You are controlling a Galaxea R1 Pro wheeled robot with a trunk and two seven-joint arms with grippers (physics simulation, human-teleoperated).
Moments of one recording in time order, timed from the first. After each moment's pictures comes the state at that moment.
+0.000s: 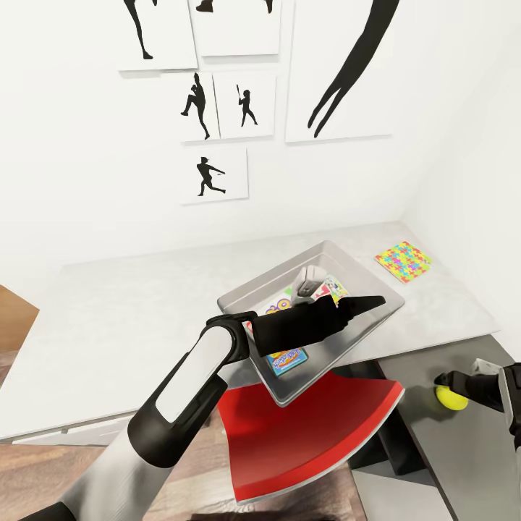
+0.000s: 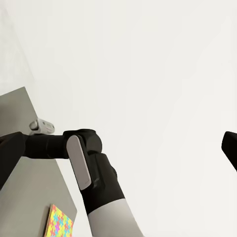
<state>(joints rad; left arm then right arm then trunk) -0.76 -0.15 -0.66 -1.60 1.54 0.67 0.25 -0.66 -0.34 -0.56 -0.97 0.21 1.04 0.35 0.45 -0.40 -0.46</state>
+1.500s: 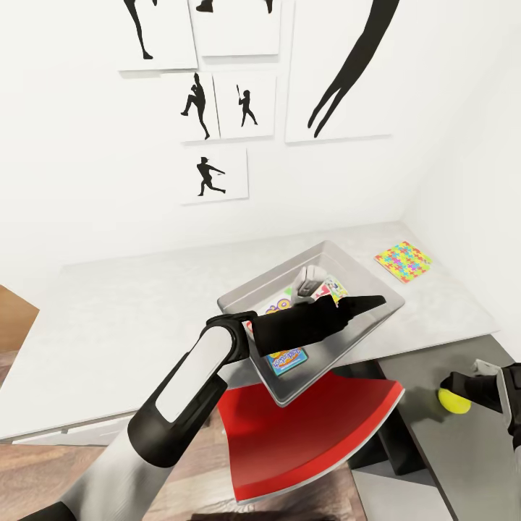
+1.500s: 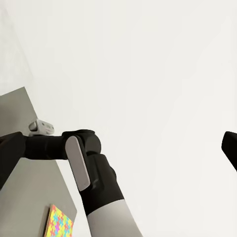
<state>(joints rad) -0.76 -0.15 -0.66 -1.60 1.54 0.67 0.25 -0.66 -0.34 -0.56 -0.97 0.22 1.04 0.34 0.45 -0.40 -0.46</state>
